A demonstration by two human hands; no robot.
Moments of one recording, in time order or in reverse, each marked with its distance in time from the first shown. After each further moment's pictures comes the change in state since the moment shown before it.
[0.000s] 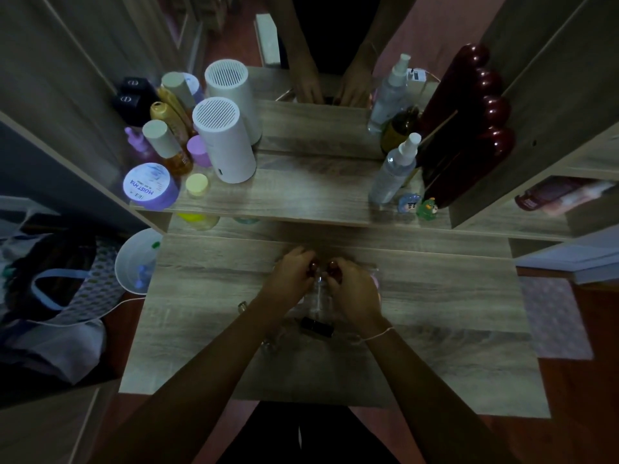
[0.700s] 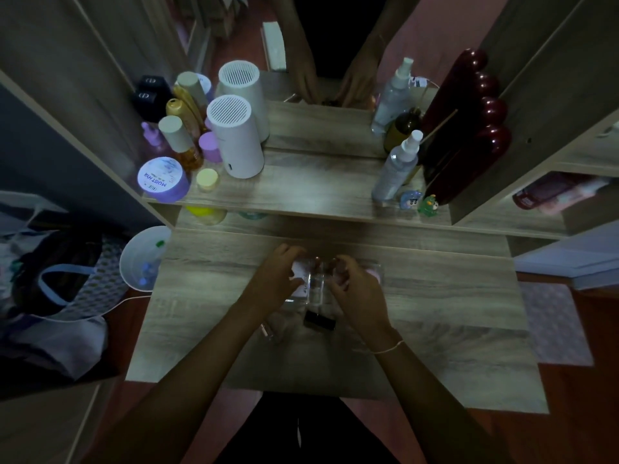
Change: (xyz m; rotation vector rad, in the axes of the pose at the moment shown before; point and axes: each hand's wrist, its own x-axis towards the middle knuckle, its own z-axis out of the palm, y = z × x) left_hand -0.036 -0.018 -0.019 -0.087 0.086 0.045; right_hand -0.028 0.001 -0.004 0.151 0.070 -0.006
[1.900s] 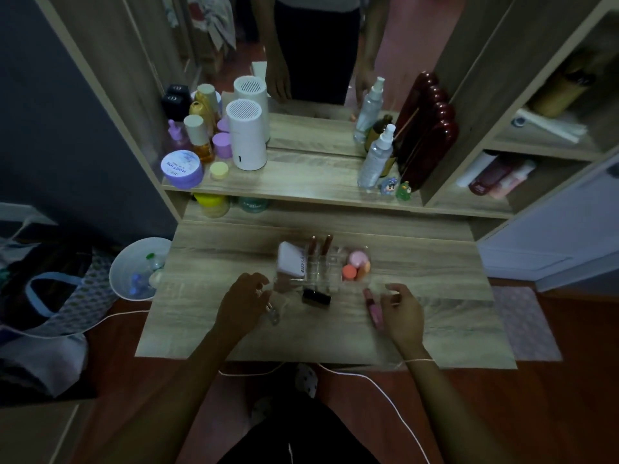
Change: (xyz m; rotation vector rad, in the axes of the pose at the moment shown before) left_hand -0.112 -0.036 0.005 0.006 0.101 -0.249; right_hand -0.100 0.061 -0.033 0.063 0.310 0.310
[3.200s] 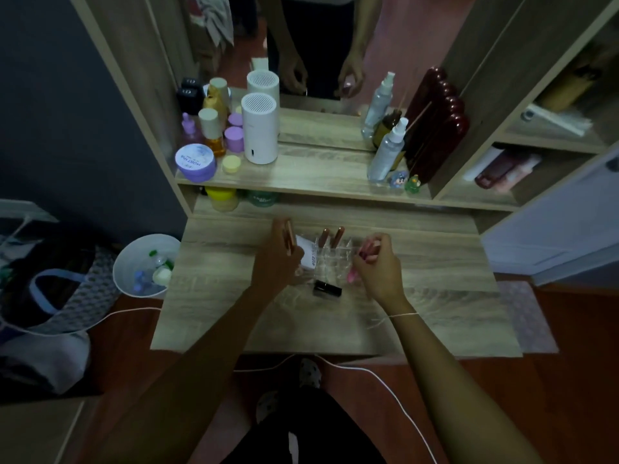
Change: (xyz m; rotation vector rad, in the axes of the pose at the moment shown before) left_hand 0.043 0.041 -0.006 -0.288 0.171 0.064; right_hand 0.004 -0.093 0.017 0.175 -0.136 -0.157
